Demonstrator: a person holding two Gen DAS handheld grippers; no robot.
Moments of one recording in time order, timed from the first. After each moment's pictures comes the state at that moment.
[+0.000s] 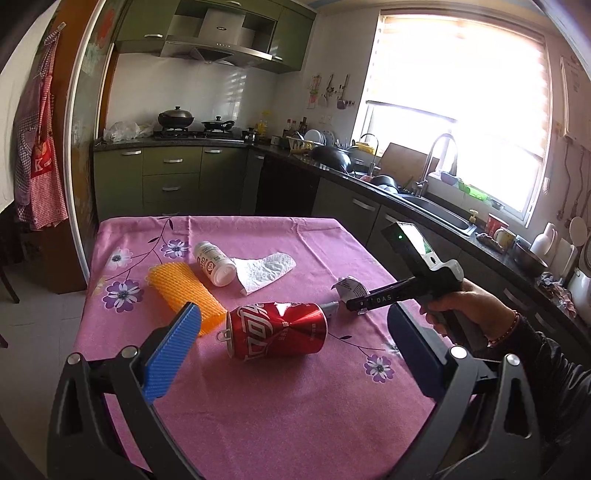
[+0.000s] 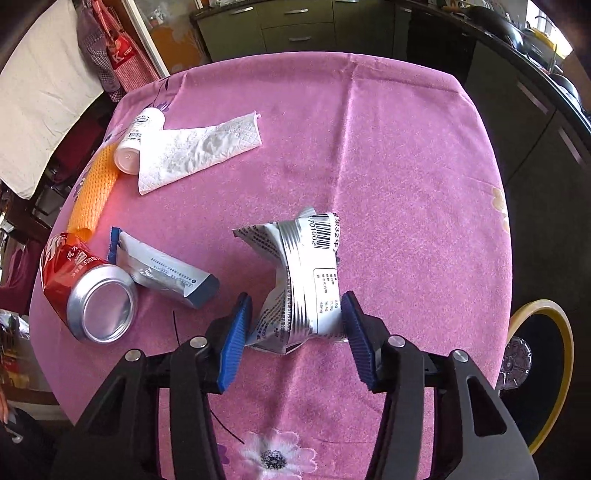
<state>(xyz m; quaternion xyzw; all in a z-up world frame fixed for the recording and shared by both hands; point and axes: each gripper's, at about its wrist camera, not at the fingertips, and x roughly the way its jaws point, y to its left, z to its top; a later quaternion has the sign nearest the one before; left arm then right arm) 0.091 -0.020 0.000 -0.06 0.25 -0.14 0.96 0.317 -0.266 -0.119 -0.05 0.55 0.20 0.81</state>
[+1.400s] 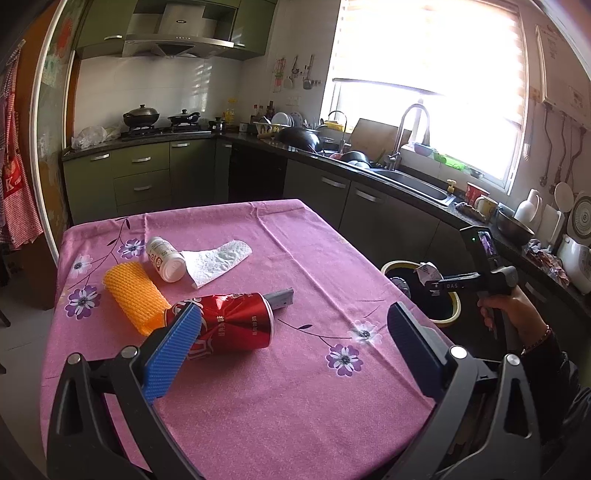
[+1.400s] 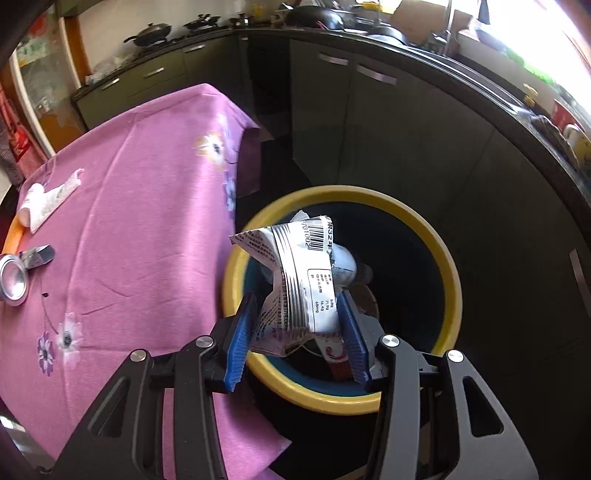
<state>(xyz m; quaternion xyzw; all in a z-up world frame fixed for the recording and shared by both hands) 0.099 -0.083 -0.009 -0.02 0.27 -0.19 0.94 0.216 -0.504 -0.118 0.03 0.49 -0.03 0.87</state>
